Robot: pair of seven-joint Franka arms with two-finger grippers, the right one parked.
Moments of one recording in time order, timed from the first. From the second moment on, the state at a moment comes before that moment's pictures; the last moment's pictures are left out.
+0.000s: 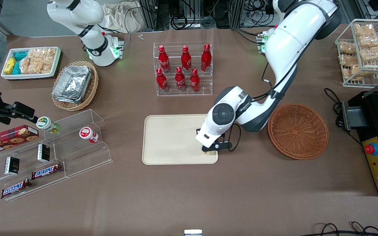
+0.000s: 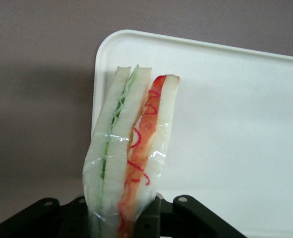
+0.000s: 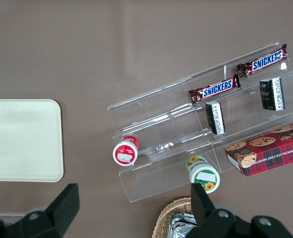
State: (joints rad) arm -0.28 0.80 -0.48 -1.43 0.26 2.10 -0.93
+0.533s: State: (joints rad) arm -0.31 0.88 -0.48 -1.39 0.33 2.13 -0.95
